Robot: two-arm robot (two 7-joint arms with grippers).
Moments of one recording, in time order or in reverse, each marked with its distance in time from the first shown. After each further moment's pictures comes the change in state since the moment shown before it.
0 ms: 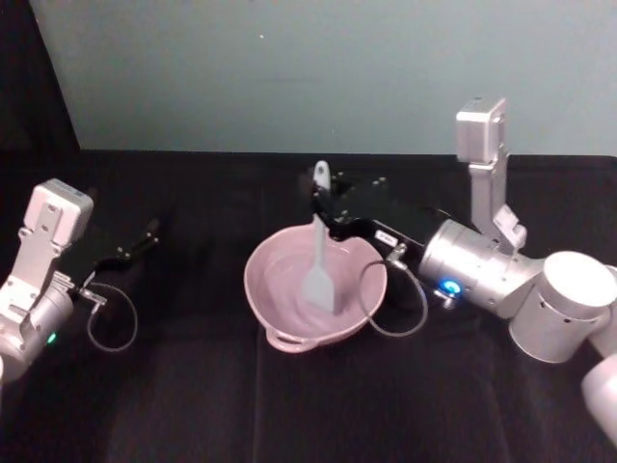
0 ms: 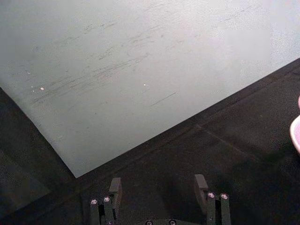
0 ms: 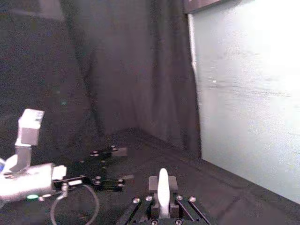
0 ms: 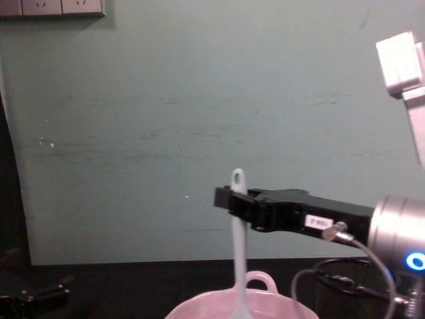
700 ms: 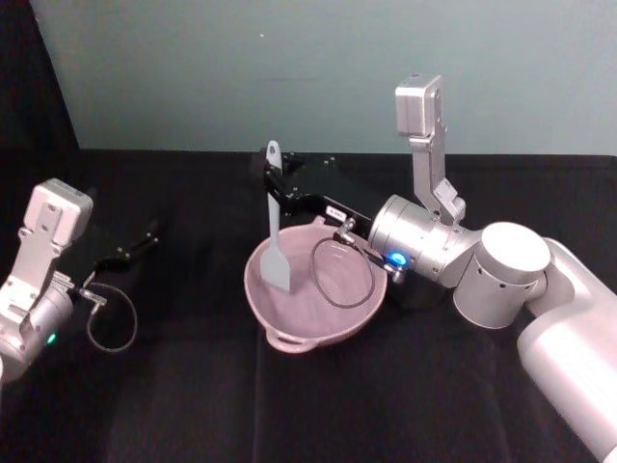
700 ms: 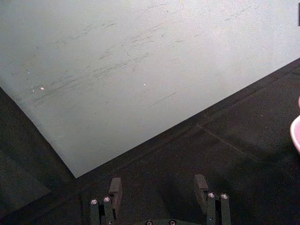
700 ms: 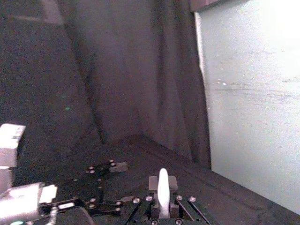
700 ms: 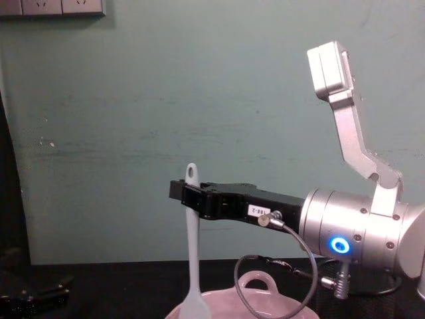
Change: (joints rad) left arm 0.000 0.000 0.000 0.000 0.000 0.000 0.000; right arm 0.141 -0.139 -0.057 0.215 -0.010 -0.038 0.033
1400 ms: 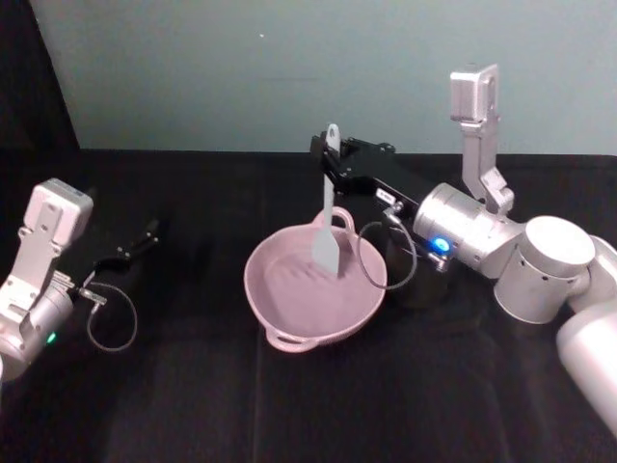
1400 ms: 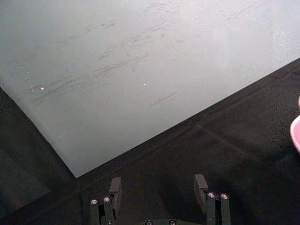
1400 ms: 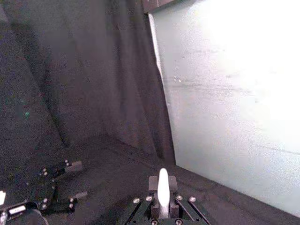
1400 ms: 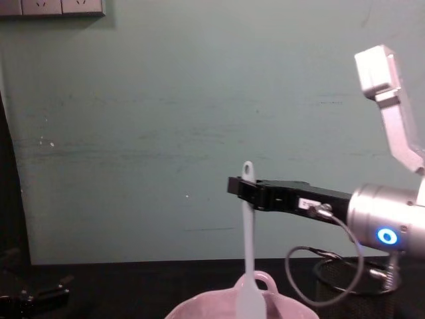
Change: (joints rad) left arm 0.000 0.000 0.000 0.000 0.000 0.000 0.000; right arm -0.013 0.038 0.082 0.000 0.000 0.034 -0.075
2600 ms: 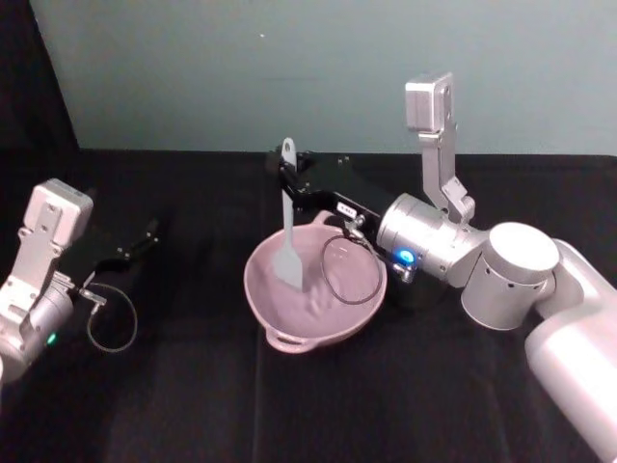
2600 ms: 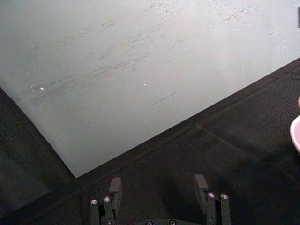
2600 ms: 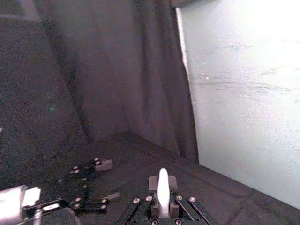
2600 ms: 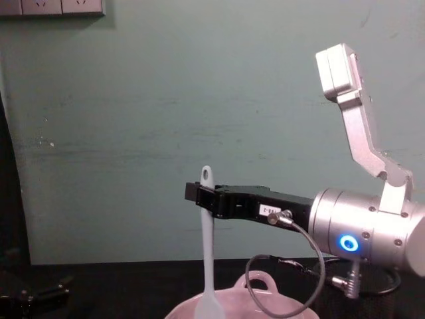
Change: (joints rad) left arm 0.000 0.000 0.000 0.000 0.000 0.000 0.000; right arm -0.011 -0.031 -0.054 -0.035 -0.006 0.014 0.017
